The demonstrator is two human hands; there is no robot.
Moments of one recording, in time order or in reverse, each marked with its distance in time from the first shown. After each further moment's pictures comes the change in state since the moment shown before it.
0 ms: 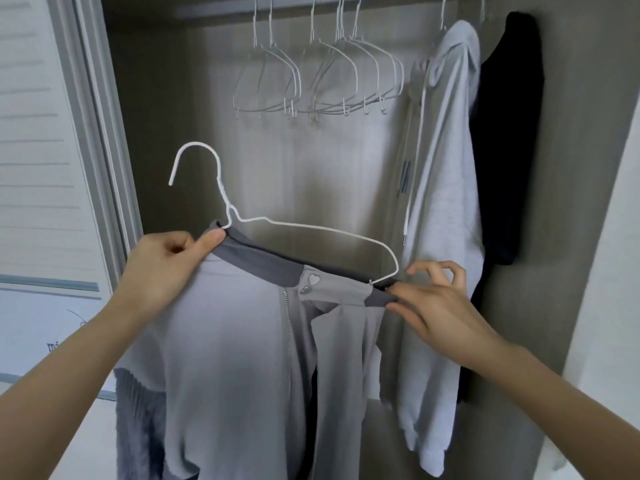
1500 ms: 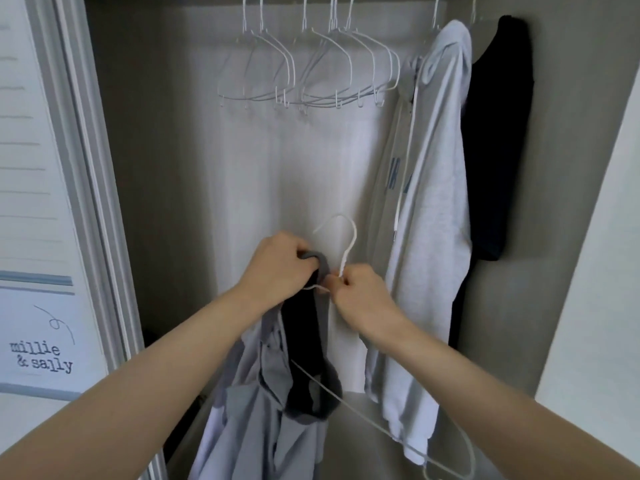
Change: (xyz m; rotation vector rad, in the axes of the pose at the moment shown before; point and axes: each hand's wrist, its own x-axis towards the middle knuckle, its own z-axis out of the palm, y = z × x) left_hand -0.015 0.085 0.098 0.080 -0.362 0.162; right_hand 0.068 -0.093 0.001 0.705 -0.209 0.767
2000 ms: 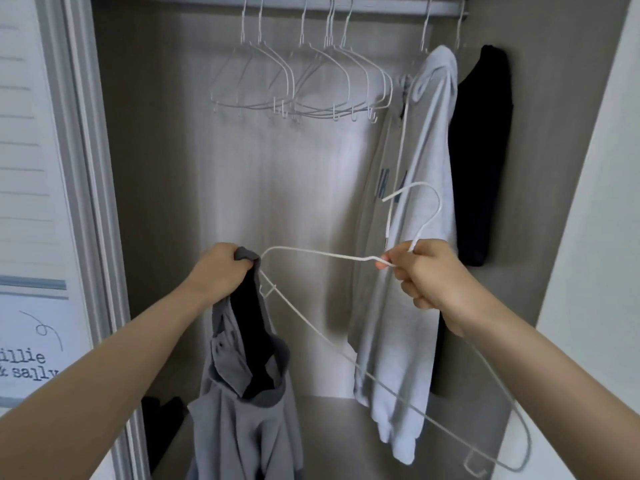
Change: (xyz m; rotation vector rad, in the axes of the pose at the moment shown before) left_hand 0.005 -0.073 -0.032 -0.223 -0.042 -0.304; right_hand -0.025 -0.019 -0.082 0.276 0.064 0.158
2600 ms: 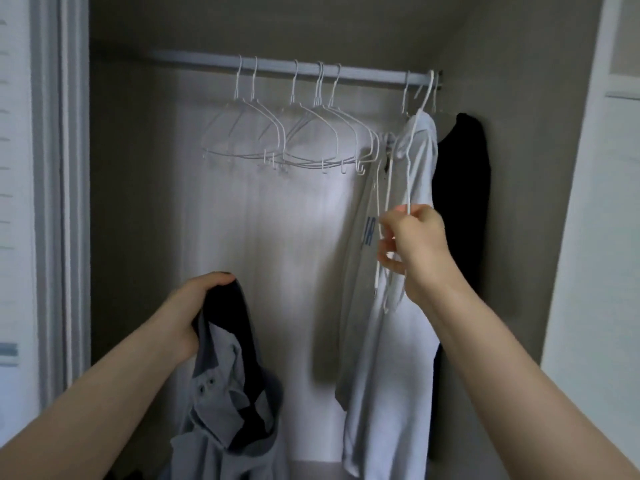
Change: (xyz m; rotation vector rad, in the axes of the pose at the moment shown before) left_hand 0.003 0.029 -0.023 -0.938 -0.156 -0.458; right_hand 0.068 -0.072 0.005 0.376 0.312 -0.209
